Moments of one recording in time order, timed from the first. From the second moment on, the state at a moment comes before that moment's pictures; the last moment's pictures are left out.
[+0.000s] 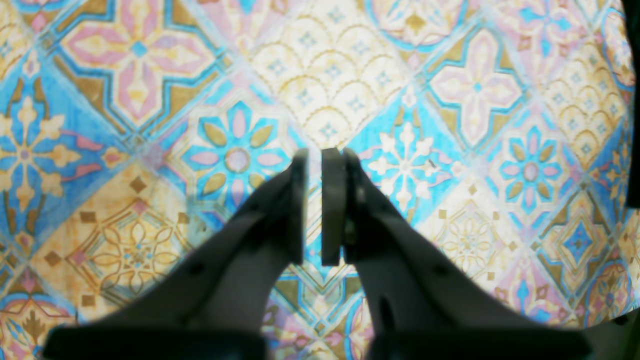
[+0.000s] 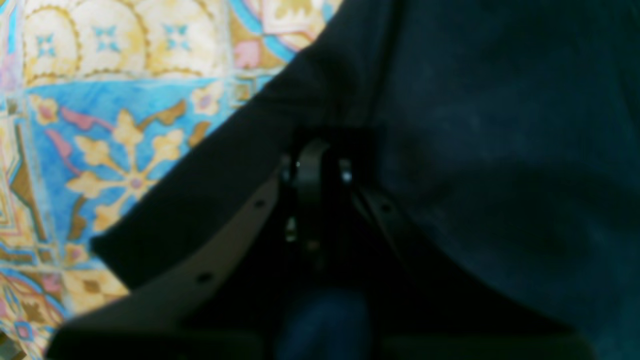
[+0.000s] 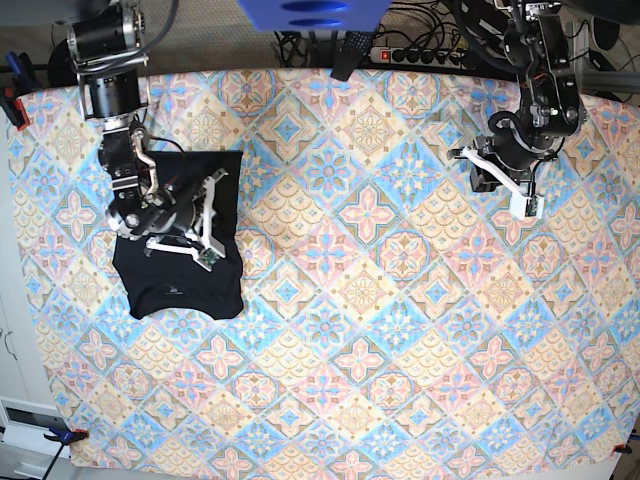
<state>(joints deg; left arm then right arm) 20.8 -10.3 -18.5 105.0 -26.8 -12.7 52.0 6.0 15.2 -7.3 74.5 3.5 41.0 -45.9</state>
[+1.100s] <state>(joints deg) 48.4 -26.2 -23.2 105.3 -45.7 -12.6 51.5 -47.3 2.8 39.7 108.6 9.0 41.1 -50.3</state>
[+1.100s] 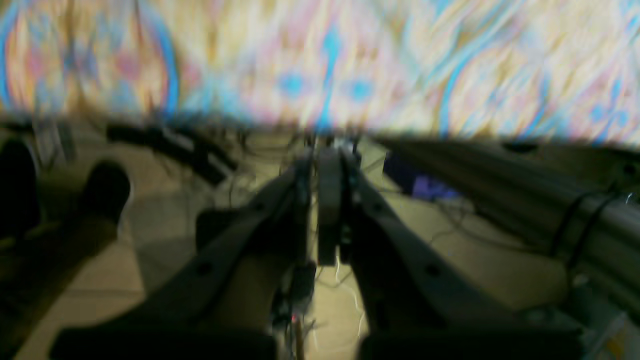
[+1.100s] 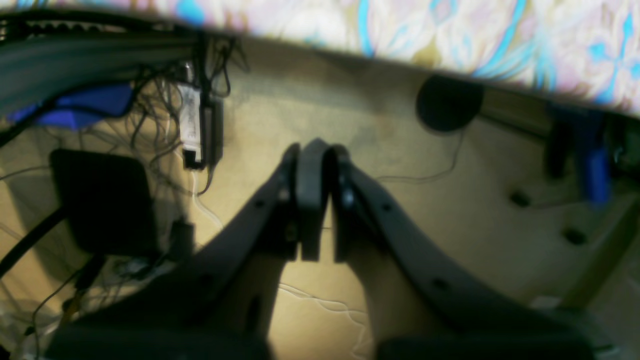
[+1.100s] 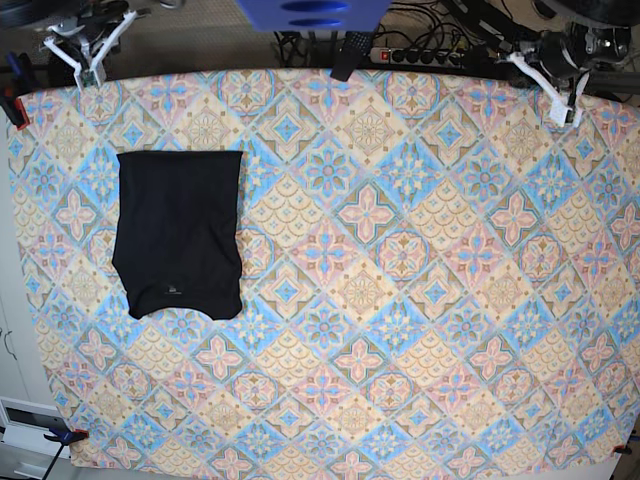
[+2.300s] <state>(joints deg) 24.1 -18.2 25.6 27.1 -25.0 -12.0 -3.0 -26.2 3.7 37.2 23.2 -9.1 40.4 -4.1</state>
